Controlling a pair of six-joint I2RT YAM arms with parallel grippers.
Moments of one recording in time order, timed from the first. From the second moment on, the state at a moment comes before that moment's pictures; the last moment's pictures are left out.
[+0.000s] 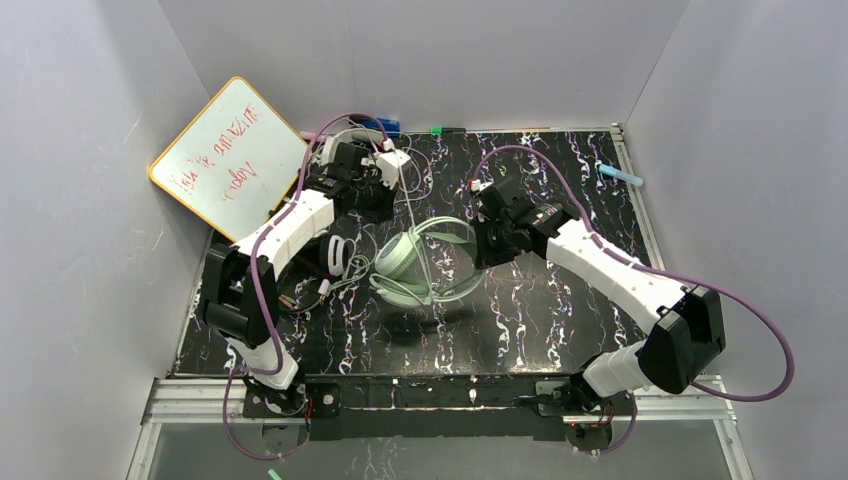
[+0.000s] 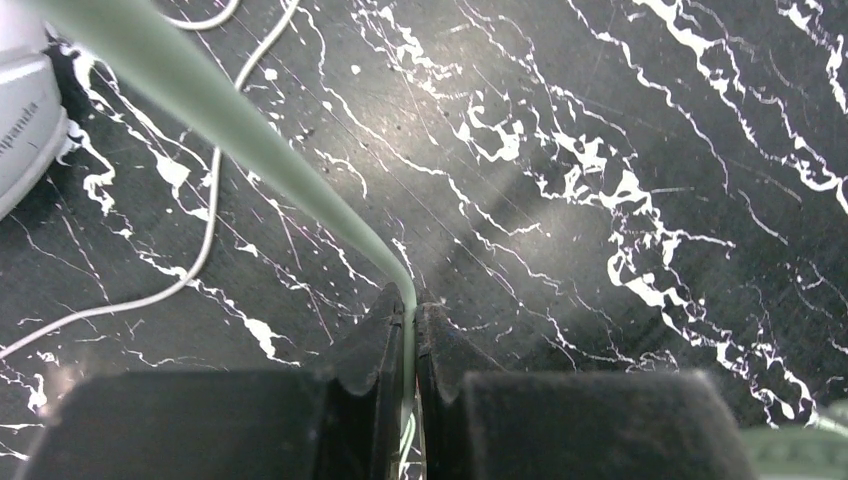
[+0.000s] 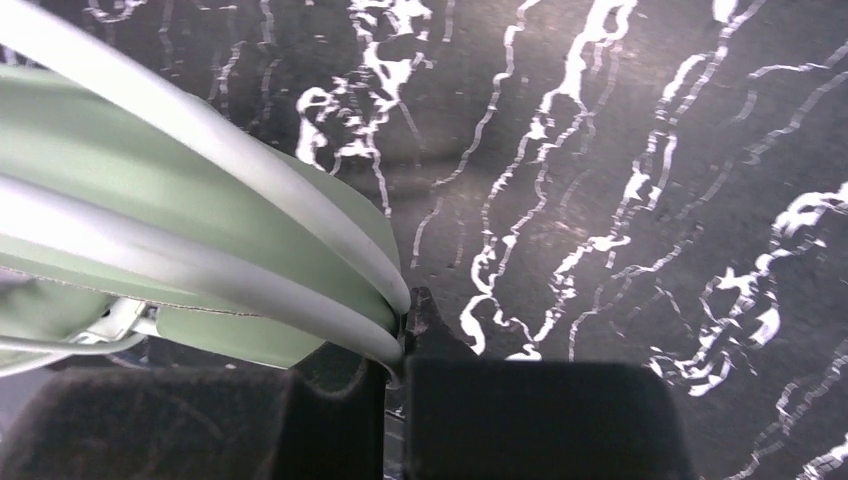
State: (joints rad) left arm -0.38 1.67 1.33 -0.49 0.35 0.24; right arm 0.71 1.41 1.22 -0.85 -0.06 0.33
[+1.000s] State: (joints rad) left arm -0.53 1.62 1.56 -0.82 -0.03 0.22; right arm 0.48 1.61 1.33 -1.02 0.46 0.41
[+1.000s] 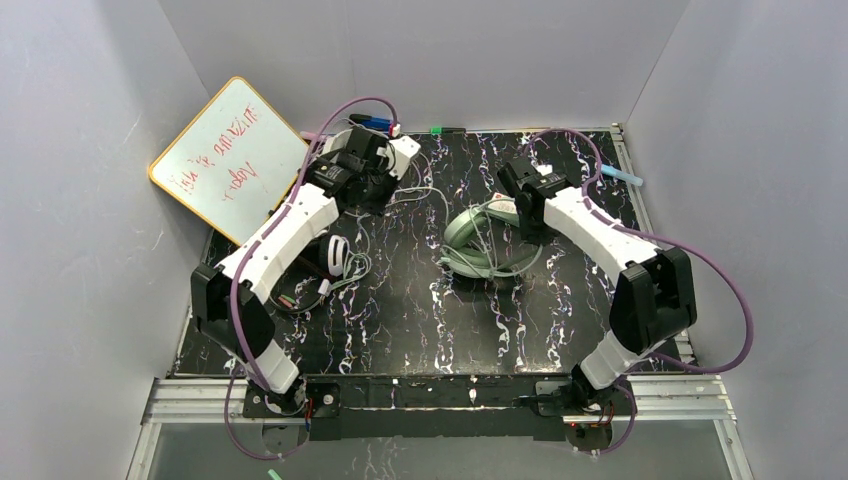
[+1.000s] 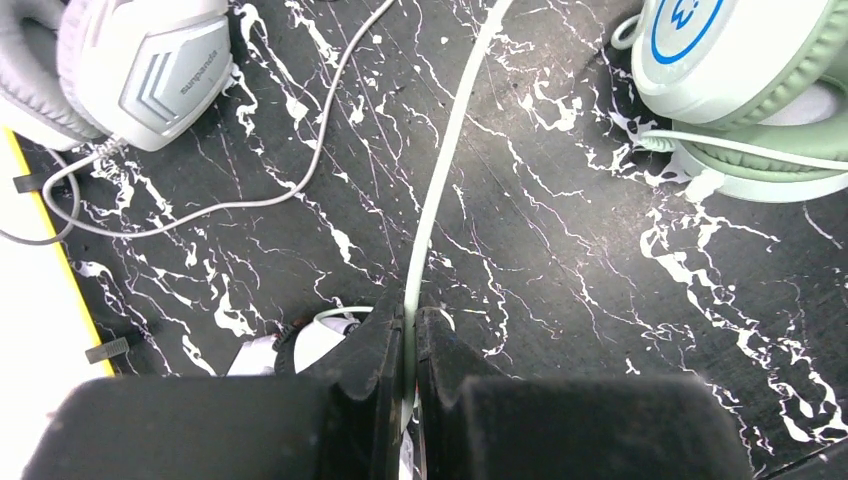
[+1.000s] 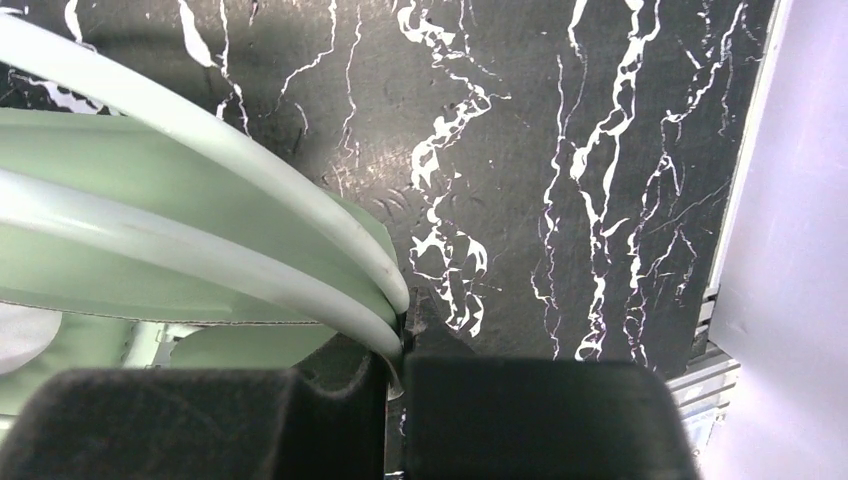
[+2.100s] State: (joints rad) left arm -0.45 1.99 2.14 -0.91 -0.27 -0.05; right arm 0.60 1.27 1.19 -0.98 -0.27 0.19
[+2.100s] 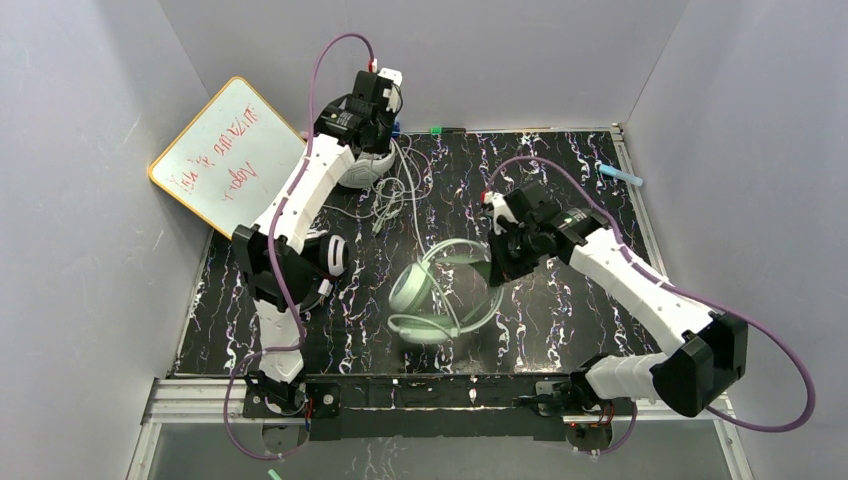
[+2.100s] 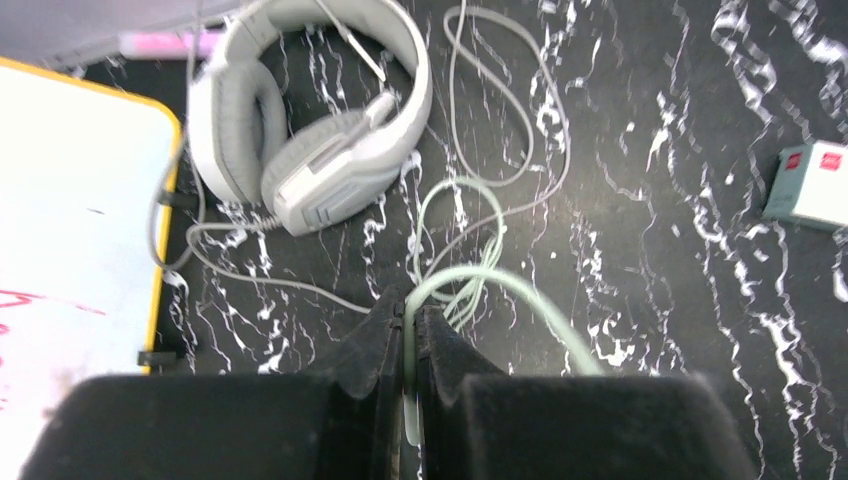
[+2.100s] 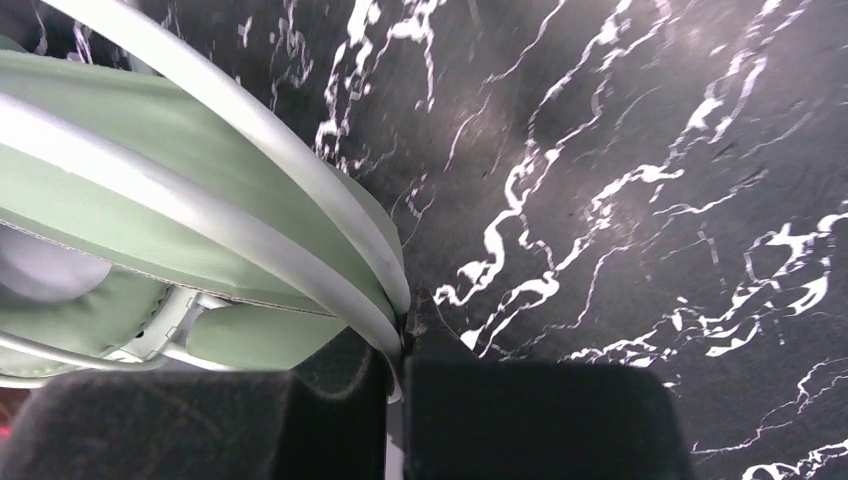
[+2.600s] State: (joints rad) left arm -0.46 1.92 2.24 -0.92 -0.28 -0.03; right arm 0.75 1.41 1.18 -0.99 -0.12 0.27
